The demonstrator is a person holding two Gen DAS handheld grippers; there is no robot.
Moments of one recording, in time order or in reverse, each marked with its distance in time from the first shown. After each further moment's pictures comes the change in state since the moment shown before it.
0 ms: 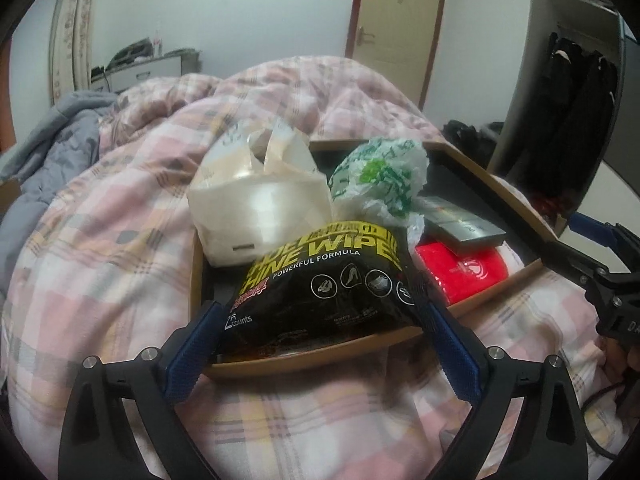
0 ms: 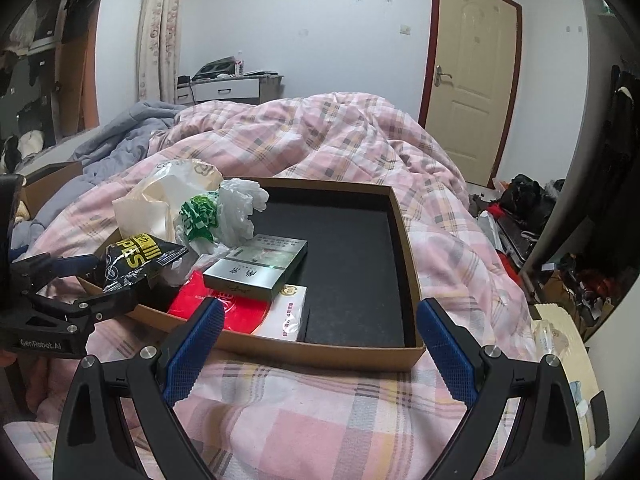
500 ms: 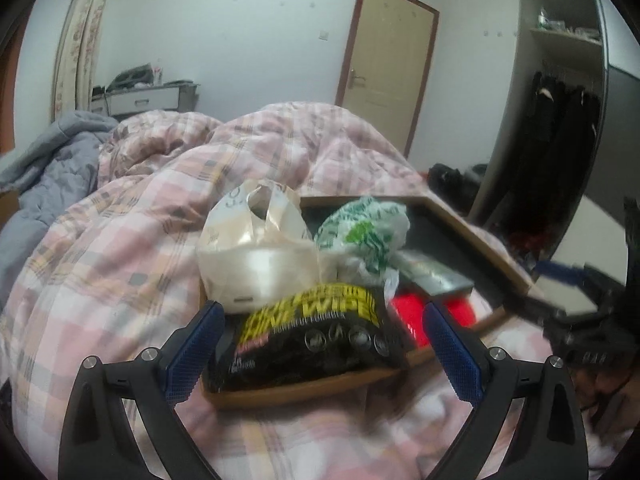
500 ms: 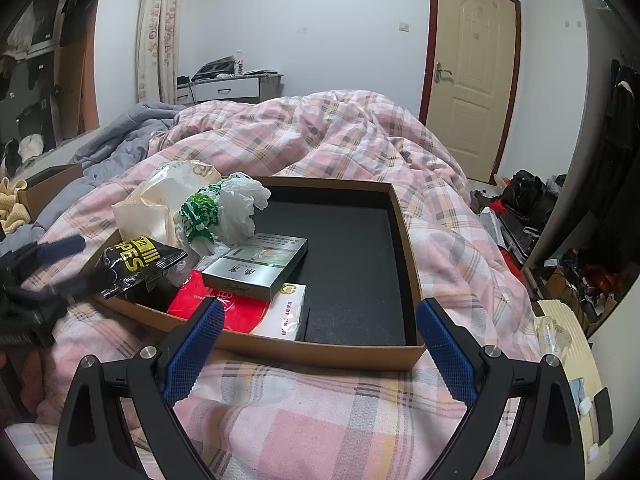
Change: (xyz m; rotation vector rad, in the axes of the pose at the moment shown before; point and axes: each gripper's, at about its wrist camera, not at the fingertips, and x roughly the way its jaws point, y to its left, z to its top) left arm -0.021 0.009 0.016 -0.051 -0.136 -0.063; right arm 0.000 -0.002 0.000 0.008 0.003 0.007
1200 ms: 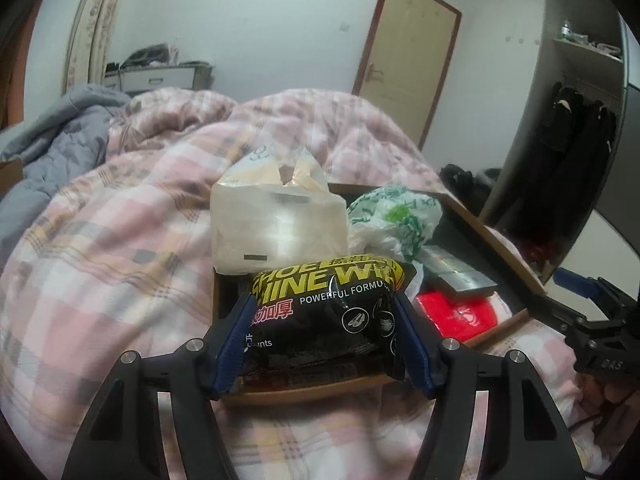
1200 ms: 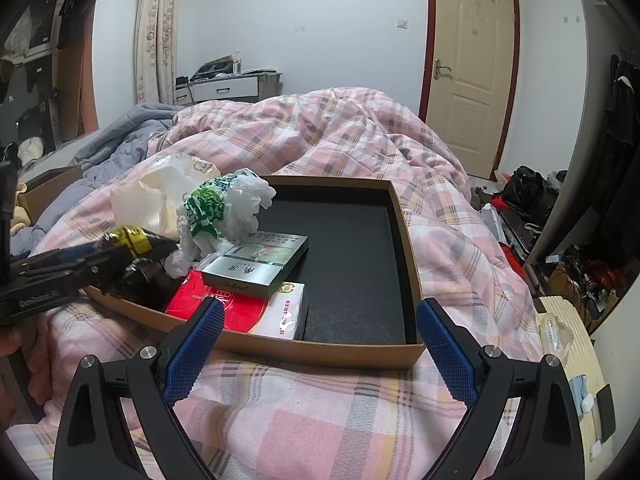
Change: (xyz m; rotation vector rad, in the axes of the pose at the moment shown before) left arm 0.010 0.013 -0.007 -0.058 0.024 0.017; right arm 0.002 0.000 0.000 0.010 0.008 0.004
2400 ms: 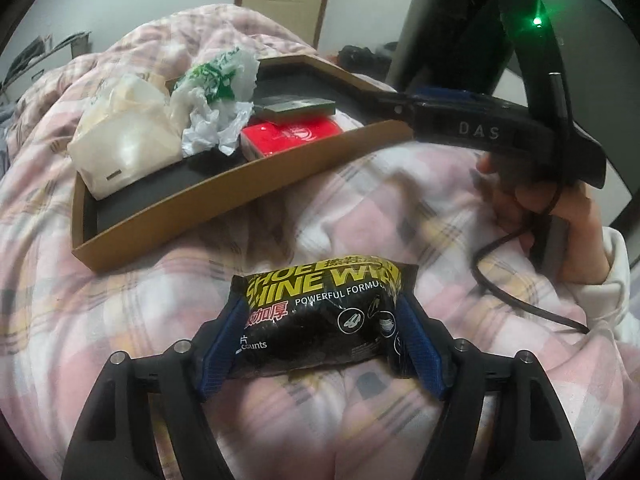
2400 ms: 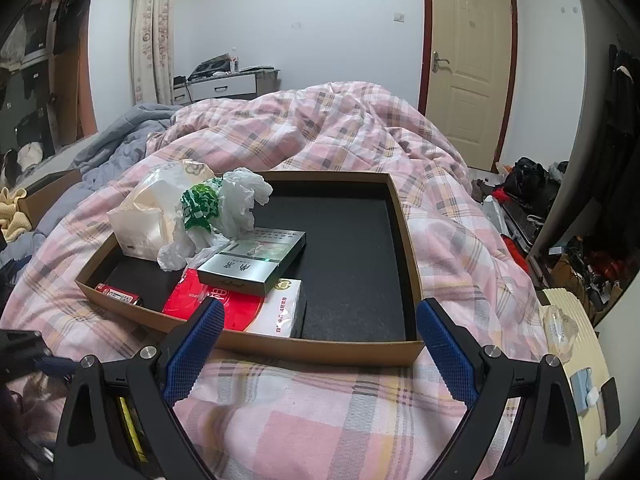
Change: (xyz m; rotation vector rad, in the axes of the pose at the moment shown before) left arm -0.019 -0.077 -0.059 0.296 0.396 -0.257; right arm 0.002 -0.004 -0.002 0.019 0.012 0.010
